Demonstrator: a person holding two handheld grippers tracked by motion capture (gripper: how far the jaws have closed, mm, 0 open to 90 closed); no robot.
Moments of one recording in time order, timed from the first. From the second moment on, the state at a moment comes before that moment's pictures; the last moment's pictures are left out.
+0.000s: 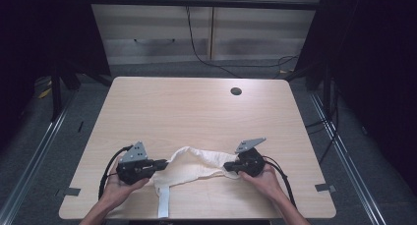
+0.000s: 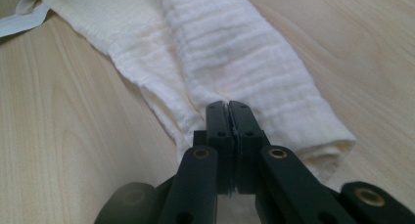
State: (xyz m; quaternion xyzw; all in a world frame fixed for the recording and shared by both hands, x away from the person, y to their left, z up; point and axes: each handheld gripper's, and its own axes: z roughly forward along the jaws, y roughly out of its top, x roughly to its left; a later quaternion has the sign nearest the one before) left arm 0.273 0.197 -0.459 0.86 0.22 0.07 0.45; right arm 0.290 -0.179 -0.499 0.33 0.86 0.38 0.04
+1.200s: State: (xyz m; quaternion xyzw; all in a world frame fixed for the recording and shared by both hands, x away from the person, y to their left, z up) left arm 0.285 0.199 -0.501 0.88 0.26 0.05 0.41; right arm 0.253 -0.217 -0.498 0.38 0.84 0.39 0.08
